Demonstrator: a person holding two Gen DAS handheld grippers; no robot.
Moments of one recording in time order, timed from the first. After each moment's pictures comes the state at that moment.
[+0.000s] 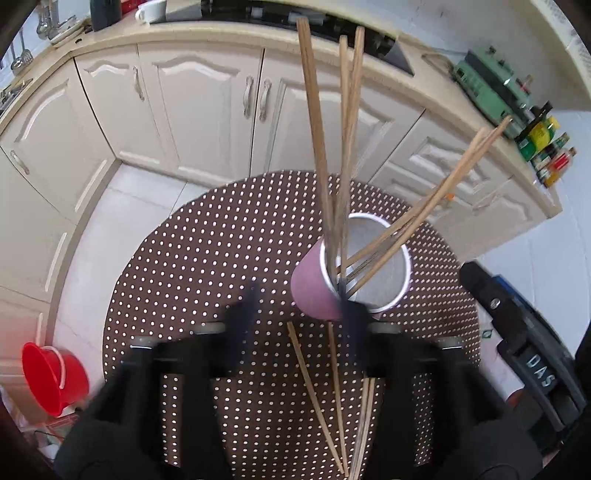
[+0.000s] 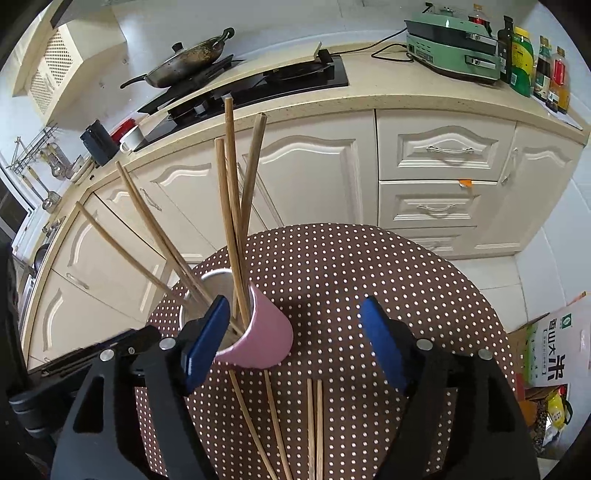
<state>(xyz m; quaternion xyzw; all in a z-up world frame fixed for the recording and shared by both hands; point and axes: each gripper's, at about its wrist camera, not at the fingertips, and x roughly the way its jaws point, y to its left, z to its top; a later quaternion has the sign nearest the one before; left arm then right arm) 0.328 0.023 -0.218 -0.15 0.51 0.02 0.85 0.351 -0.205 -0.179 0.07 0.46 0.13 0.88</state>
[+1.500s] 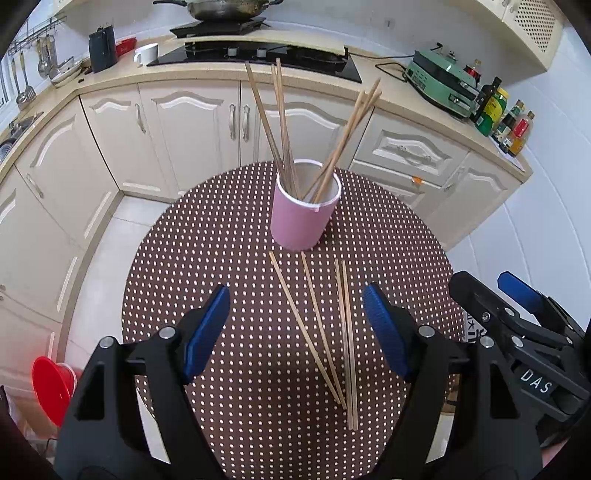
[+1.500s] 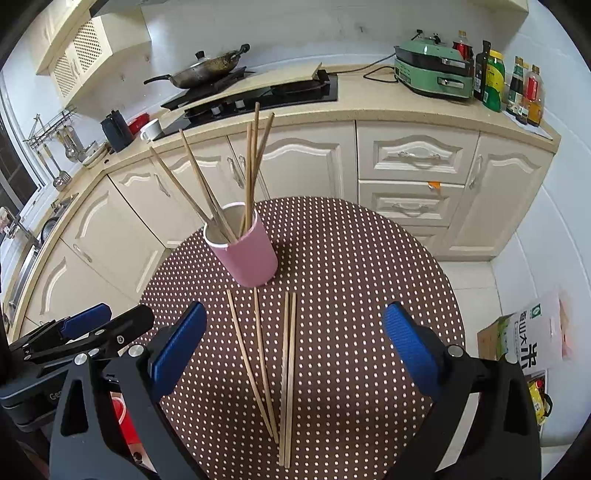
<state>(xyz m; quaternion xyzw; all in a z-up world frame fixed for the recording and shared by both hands) 0.190 -0.026 -0.176 -0.10 0.47 0.00 0.88 0.221 -0.243 -0.149 0.04 0.44 0.12 0.89</state>
